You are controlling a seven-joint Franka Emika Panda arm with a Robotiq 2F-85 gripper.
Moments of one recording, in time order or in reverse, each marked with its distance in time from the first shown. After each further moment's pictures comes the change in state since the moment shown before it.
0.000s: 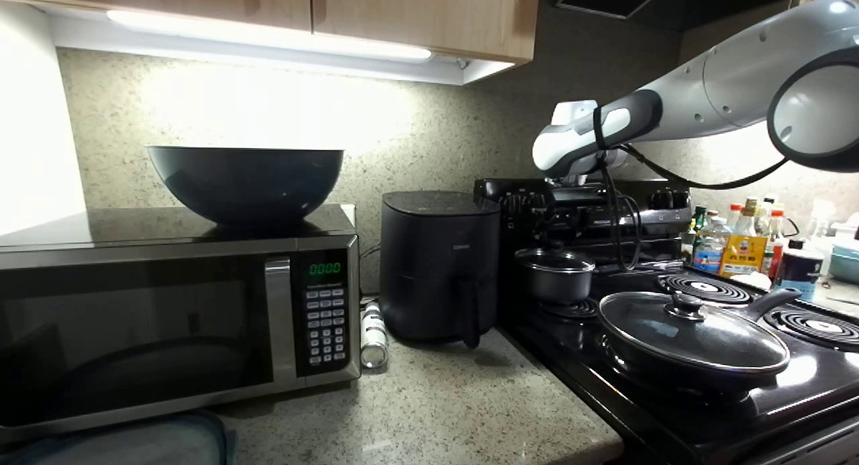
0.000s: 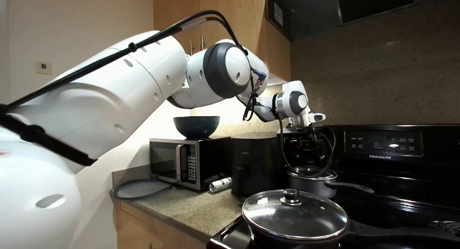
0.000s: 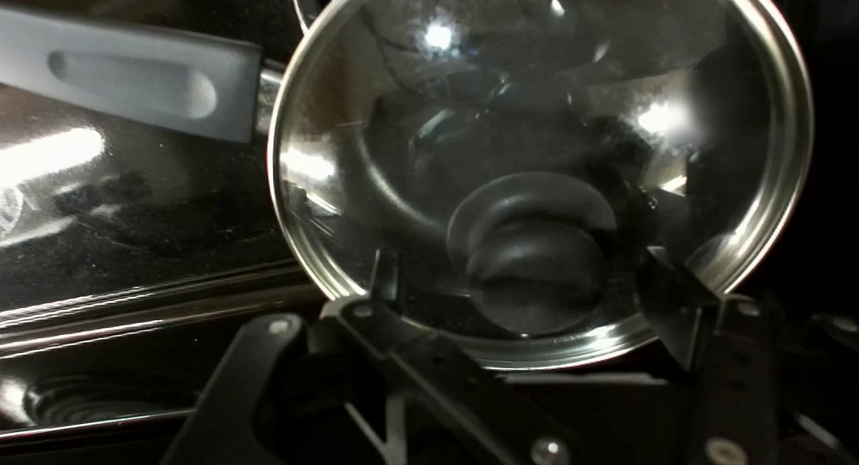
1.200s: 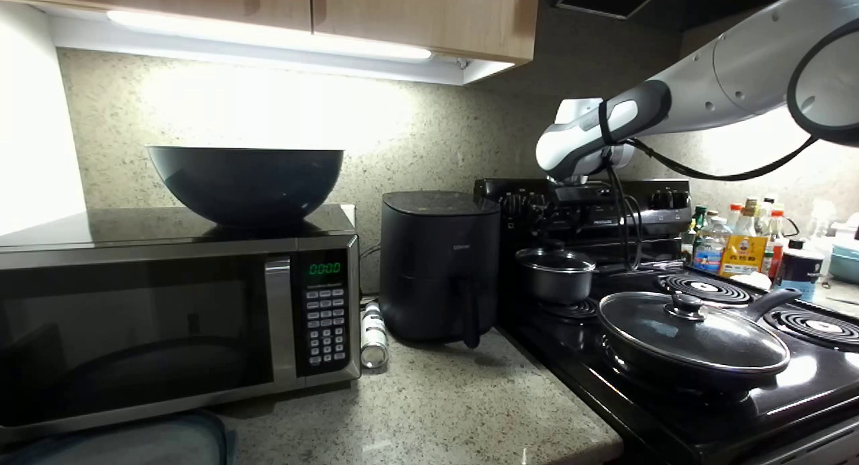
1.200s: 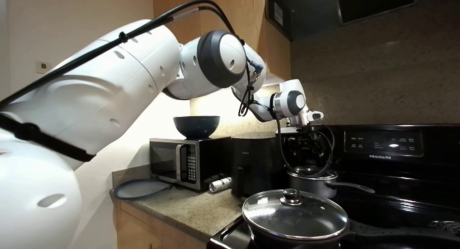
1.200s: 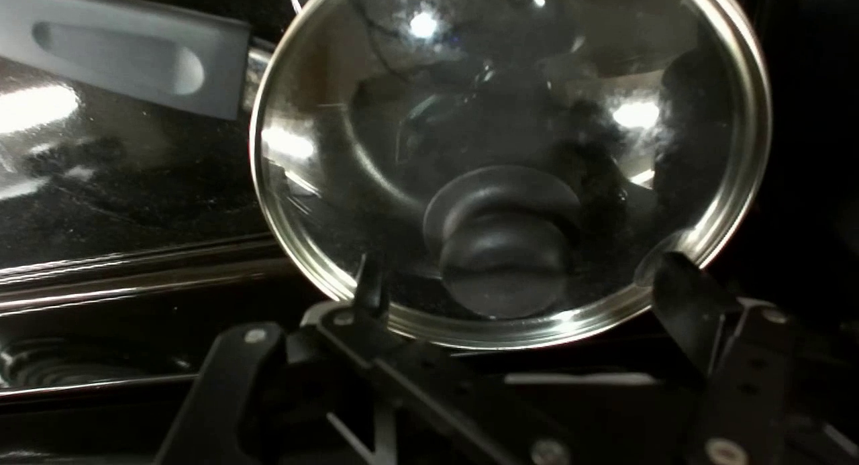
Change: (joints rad) arm 0.006 -0.070 0.007 -0.123 0.000 0.111 -0.050
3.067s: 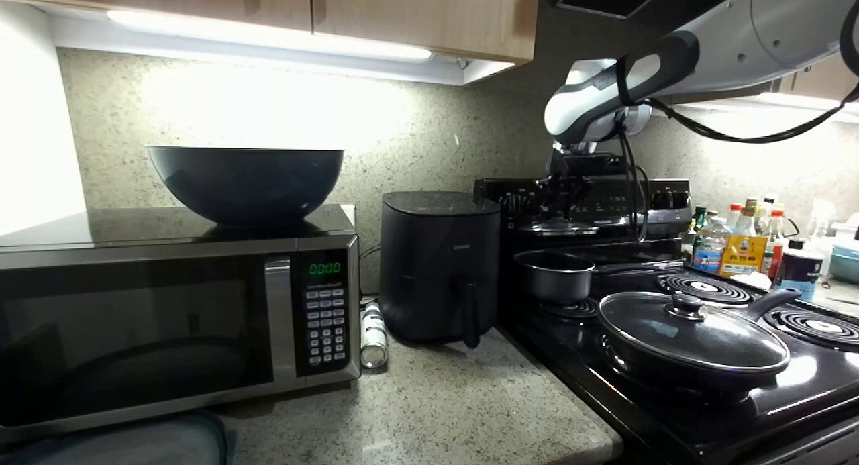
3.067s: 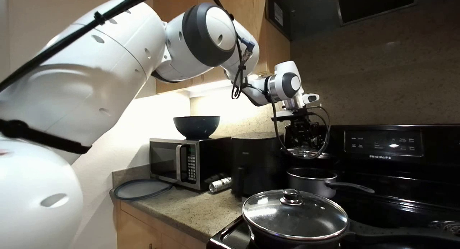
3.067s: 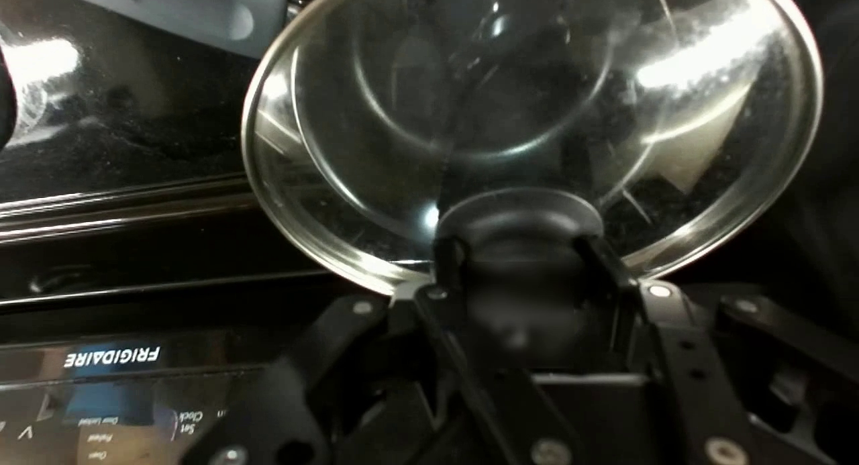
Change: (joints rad) arm 0.011 -0.149 0.005 -0.085 -0.007 0.003 -0.020
